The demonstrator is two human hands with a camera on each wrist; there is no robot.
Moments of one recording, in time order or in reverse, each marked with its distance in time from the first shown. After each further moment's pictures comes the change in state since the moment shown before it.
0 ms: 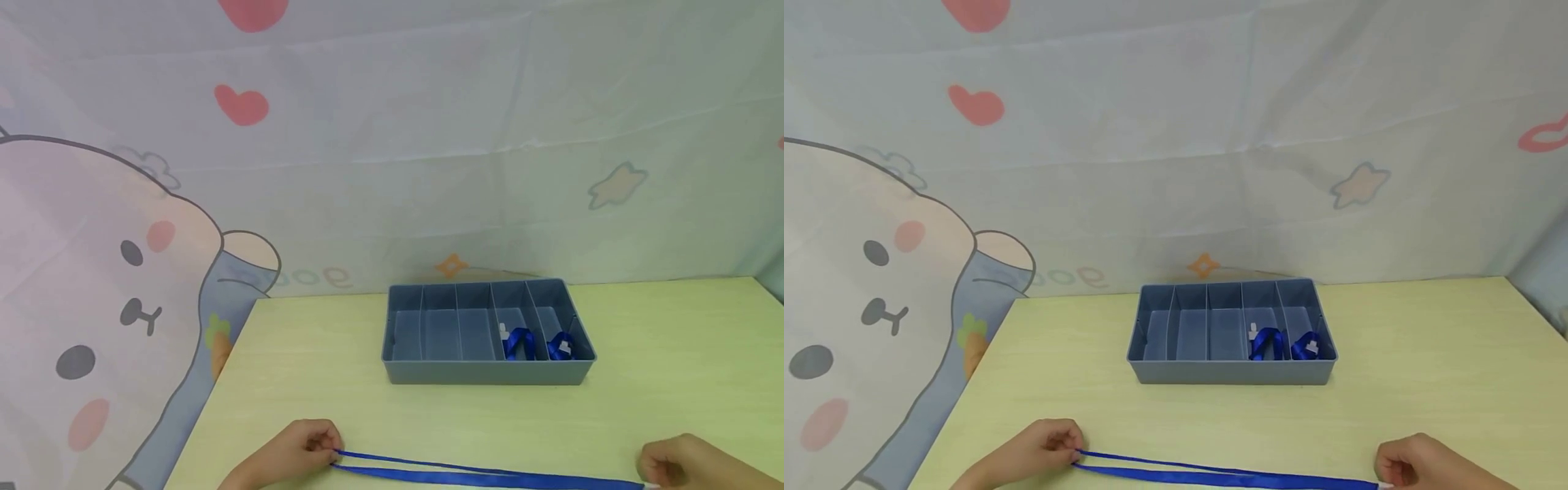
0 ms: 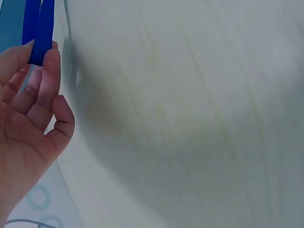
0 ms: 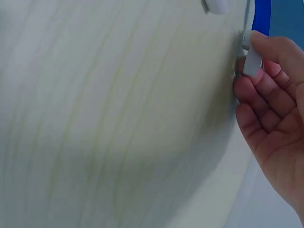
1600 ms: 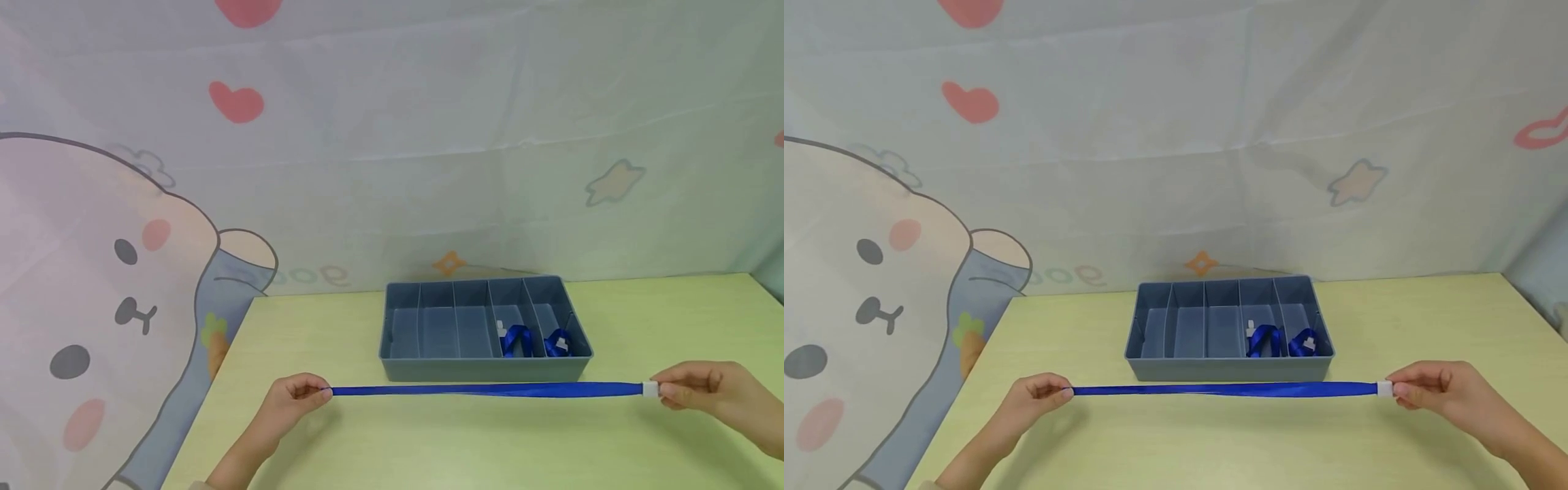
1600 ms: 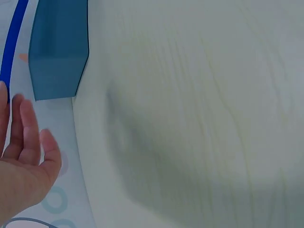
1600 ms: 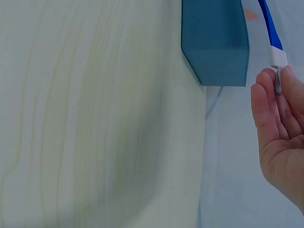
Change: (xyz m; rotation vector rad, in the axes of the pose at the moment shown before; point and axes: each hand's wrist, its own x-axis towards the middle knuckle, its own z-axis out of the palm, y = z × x) left_hand 0.020 0.035 -0.016 -0.247 0.517 -0.197; right_hand -0.014 -0.044 -0.051 -0.113 0.479 0.010
